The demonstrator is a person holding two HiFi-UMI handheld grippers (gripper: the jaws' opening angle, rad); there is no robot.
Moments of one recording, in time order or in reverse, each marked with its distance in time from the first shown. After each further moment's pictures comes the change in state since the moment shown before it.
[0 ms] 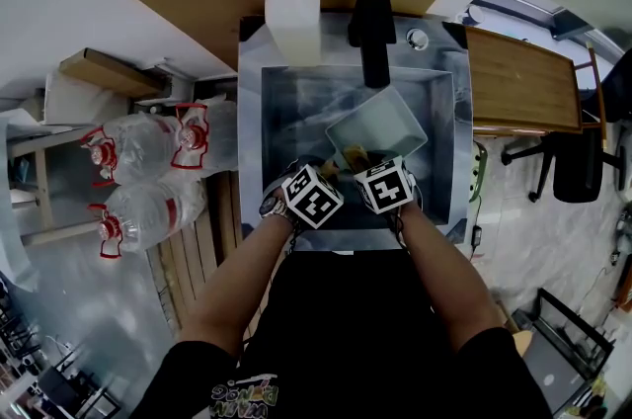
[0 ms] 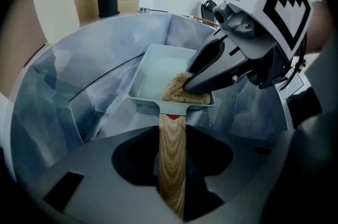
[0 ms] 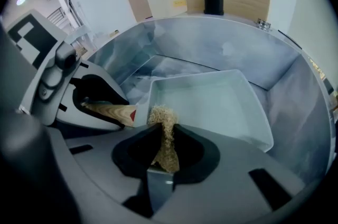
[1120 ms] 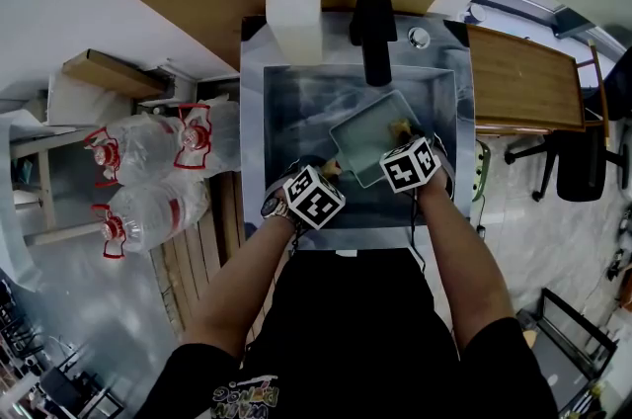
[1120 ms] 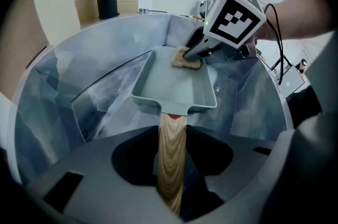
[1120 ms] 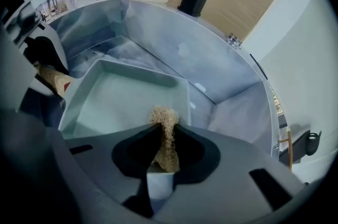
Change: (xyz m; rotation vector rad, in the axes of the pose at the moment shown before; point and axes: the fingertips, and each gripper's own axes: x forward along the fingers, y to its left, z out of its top) left arm -0.003 -0.001 -0.003 0.007 0.002 0.007; right arm -0.015 -0.116 -0.006 -0.203 0.094 -0.411
